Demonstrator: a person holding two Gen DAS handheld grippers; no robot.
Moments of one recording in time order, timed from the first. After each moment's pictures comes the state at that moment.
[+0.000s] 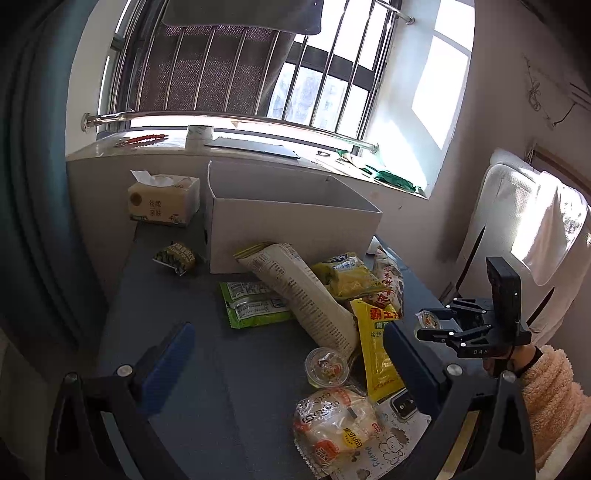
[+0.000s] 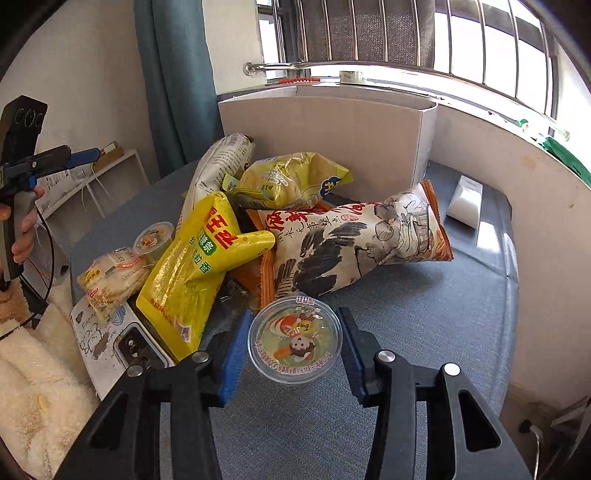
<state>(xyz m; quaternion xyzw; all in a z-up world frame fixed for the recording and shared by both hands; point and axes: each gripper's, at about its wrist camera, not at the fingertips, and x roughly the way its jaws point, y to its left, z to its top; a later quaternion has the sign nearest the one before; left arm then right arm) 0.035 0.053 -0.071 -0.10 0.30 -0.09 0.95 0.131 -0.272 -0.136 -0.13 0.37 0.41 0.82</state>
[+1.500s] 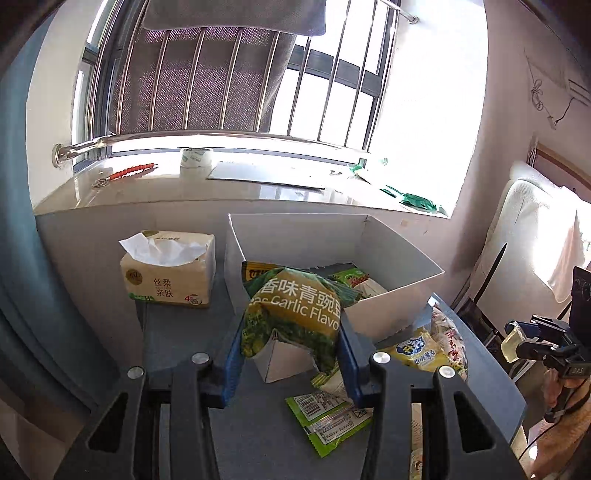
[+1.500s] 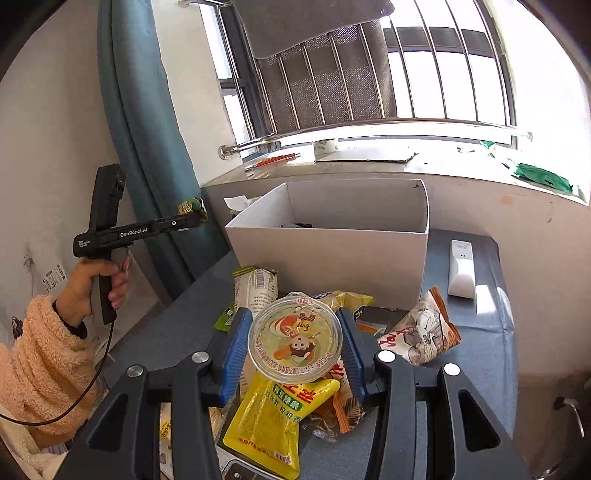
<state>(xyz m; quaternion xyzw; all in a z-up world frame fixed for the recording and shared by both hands) 0.181 0.125 -0.034 -0.06 0.28 -0.12 0.95 0.140 -0.217 -0.037 0.00 0.31 0.36 0.88</state>
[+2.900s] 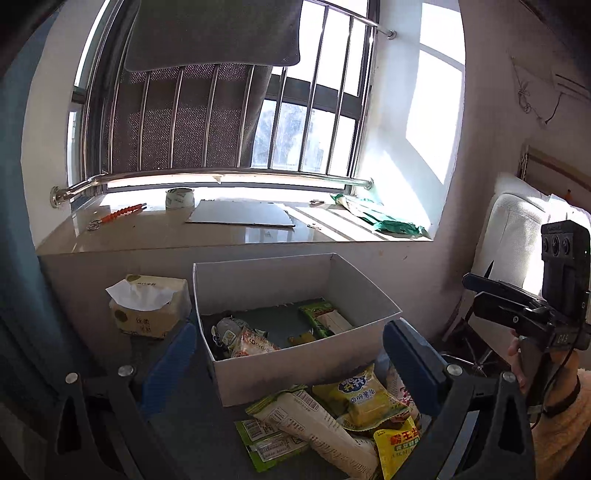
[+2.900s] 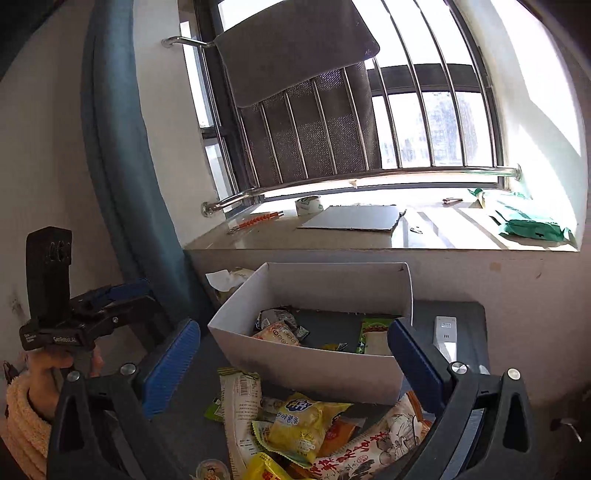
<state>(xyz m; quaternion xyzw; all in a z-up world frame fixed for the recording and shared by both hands) 0.147 0.066 0.022 -0.05 0.24 -0.11 0.96 0.178 -0.210 0.028 0.03 0.25 0.33 0.91</state>
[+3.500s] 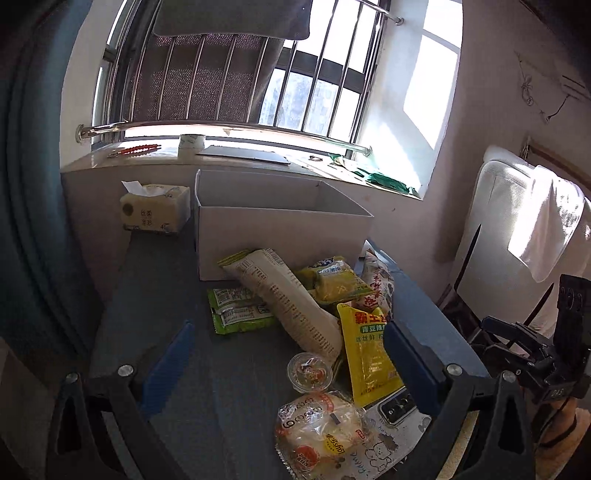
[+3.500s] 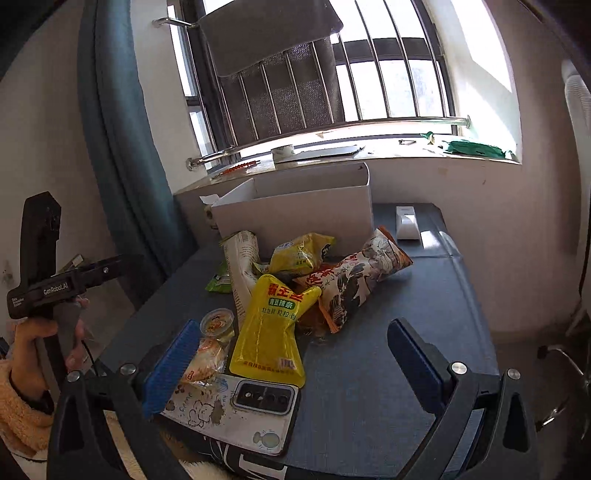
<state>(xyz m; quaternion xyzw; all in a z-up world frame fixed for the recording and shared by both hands) 0.028 0.032 -0.069 -0.09 0.29 -0.09 0.95 0.030 -0.271 -0.075 0.04 0.31 0.28 0.91</state>
